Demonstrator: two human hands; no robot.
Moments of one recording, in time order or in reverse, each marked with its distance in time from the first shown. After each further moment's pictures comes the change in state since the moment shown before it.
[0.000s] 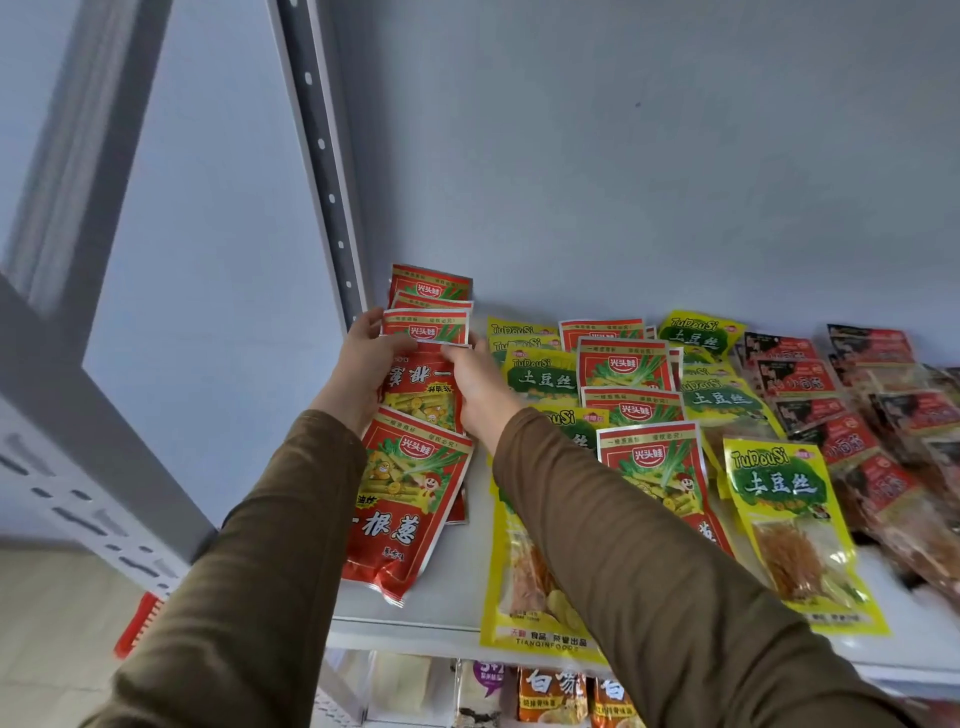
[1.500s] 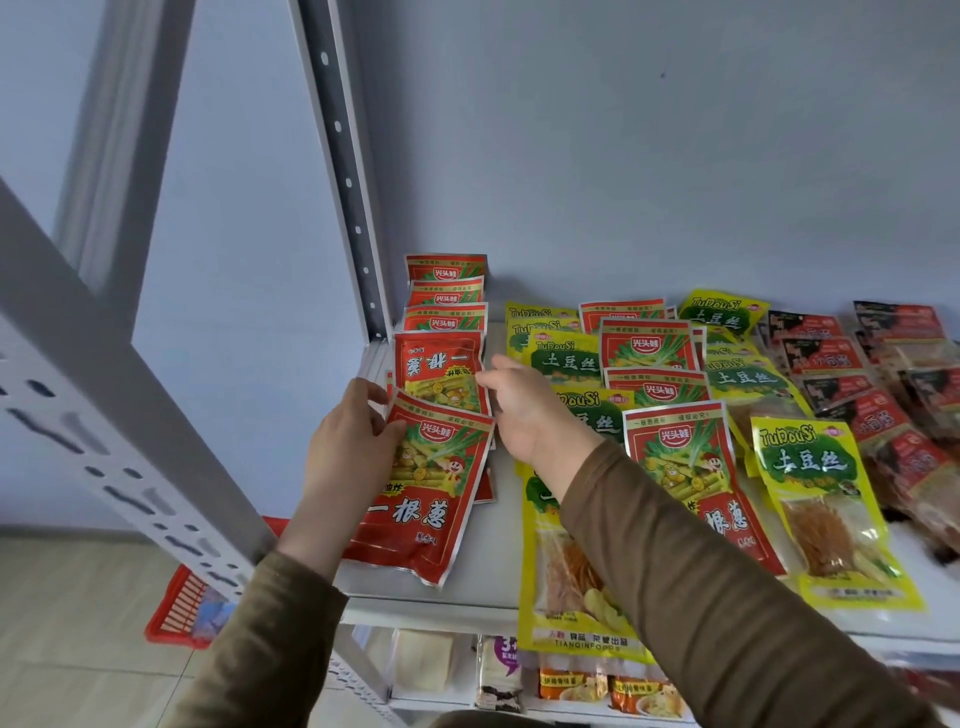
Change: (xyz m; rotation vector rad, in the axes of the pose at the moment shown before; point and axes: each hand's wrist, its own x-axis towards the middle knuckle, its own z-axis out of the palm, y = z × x) left_hand -0.097 -0.053 -0.048 0.830 0.173 0.280; right_hand -0.078 -0.003 -0.025 -0.099 -0.086 0.058
